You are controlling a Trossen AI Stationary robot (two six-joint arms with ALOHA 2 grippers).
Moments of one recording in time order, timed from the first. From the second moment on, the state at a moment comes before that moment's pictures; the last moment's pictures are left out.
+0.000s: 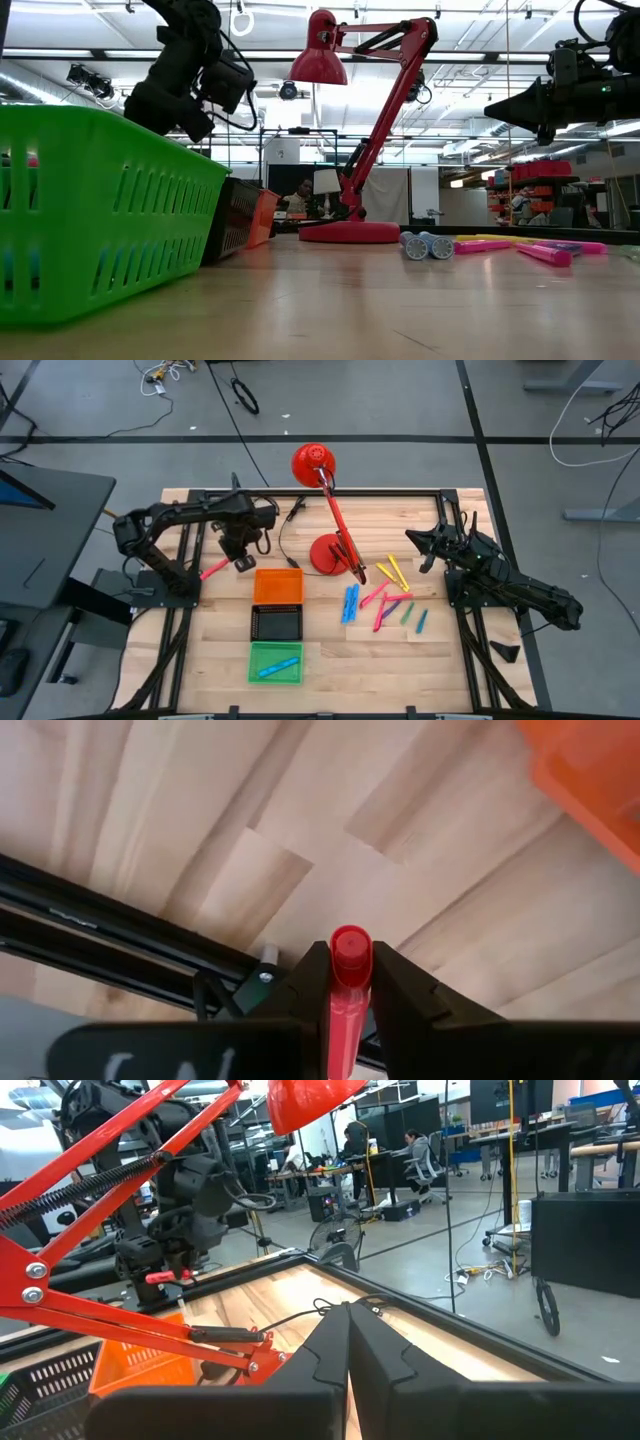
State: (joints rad) left arm 0.42 1.59 1.12 -1.42 0.02 -0.13; right arm -0.46 0.01 0.02 0.04 -0.01 0.17
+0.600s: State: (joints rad) left arm 0.07 1.59 1.33 -1.56 0.02 -0.28; right arm -0.46 0.01 0.02 0.04 -0.01 0.17
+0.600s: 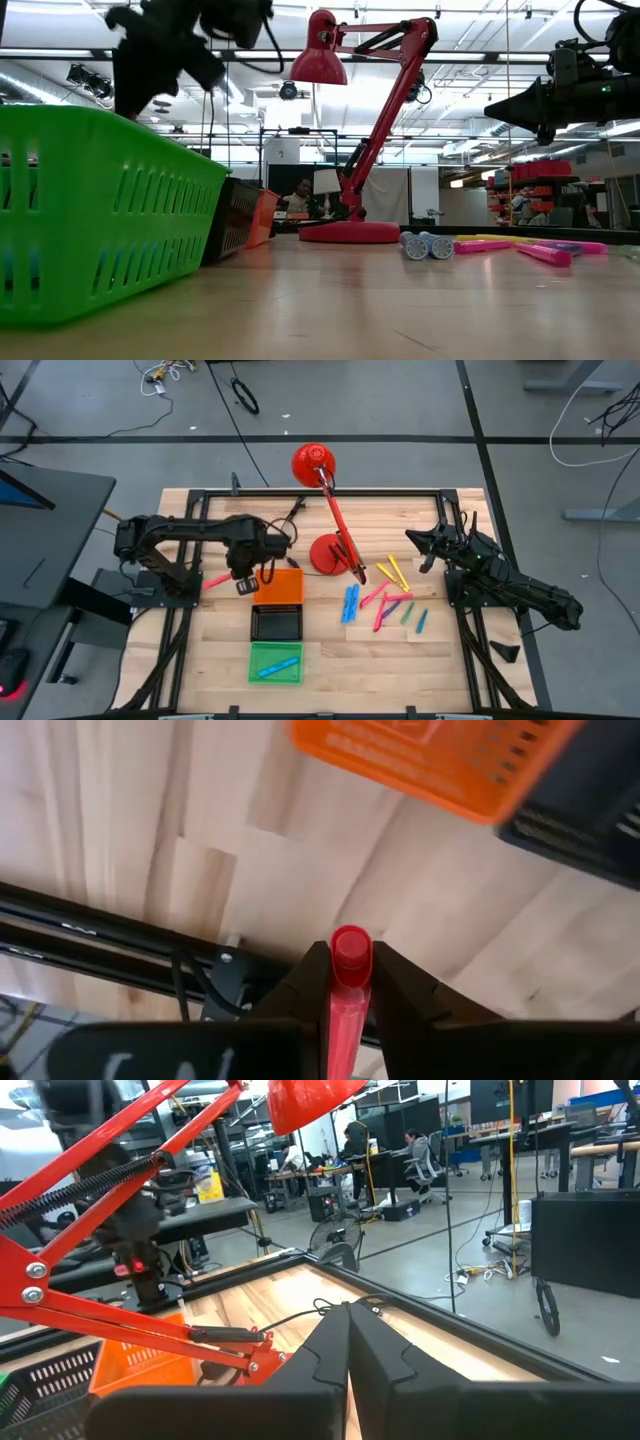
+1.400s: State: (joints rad) left arm -0.34 1.81 1.65 -1.57 0.13 -0.44; right arm -0.46 0.01 0.02 0.04 -0.01 0.17
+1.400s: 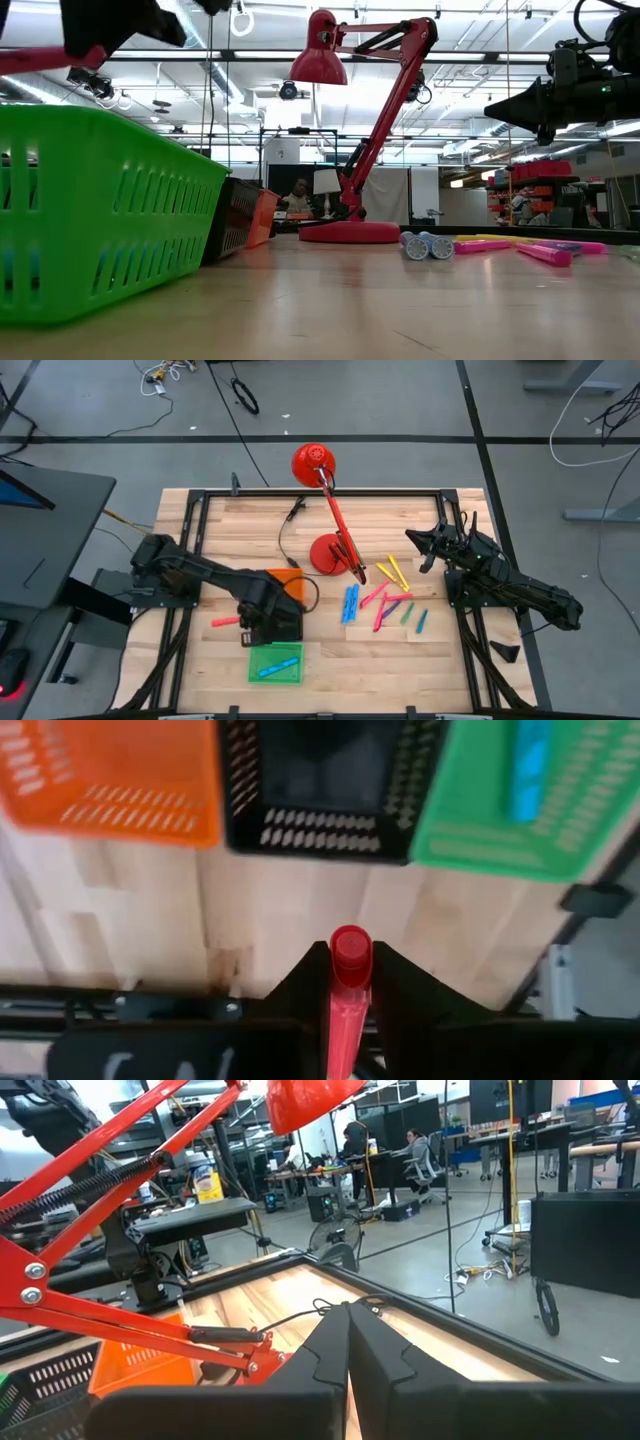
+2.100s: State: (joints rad) left arm -0.40 2.15 2.14 -1.57 0.23 -0.52; right arm -0.46 0.01 0.02 0.04 -0.01 0.17
